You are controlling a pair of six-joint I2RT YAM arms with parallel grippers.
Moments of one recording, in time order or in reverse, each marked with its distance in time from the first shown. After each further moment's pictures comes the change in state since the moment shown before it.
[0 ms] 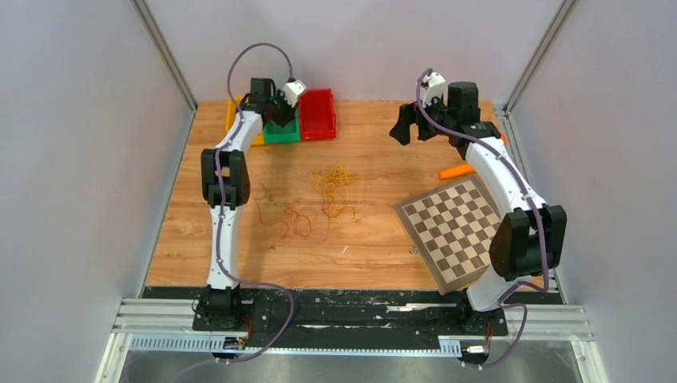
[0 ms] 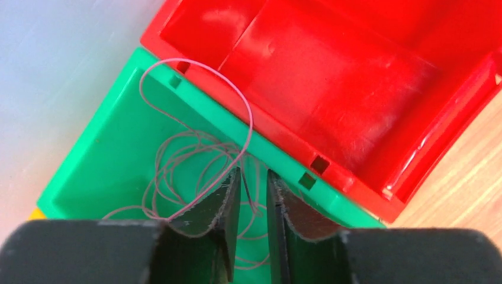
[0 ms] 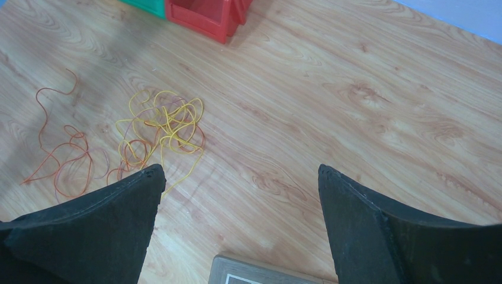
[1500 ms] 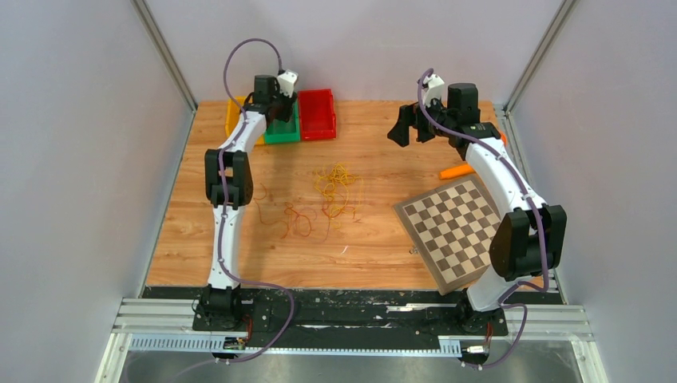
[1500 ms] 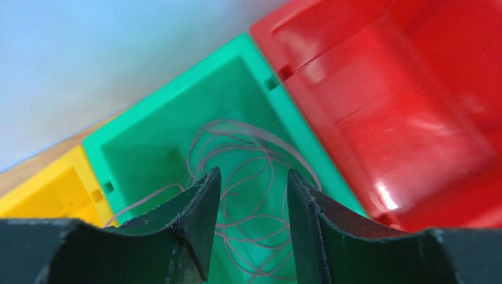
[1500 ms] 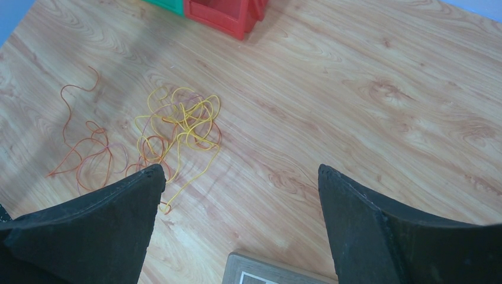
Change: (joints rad) left arm -0.020 0.006 0.037 0.072 -0.256 -0.323; right arm -0.004 0.000 -0.007 -0.004 -0.054 0.034
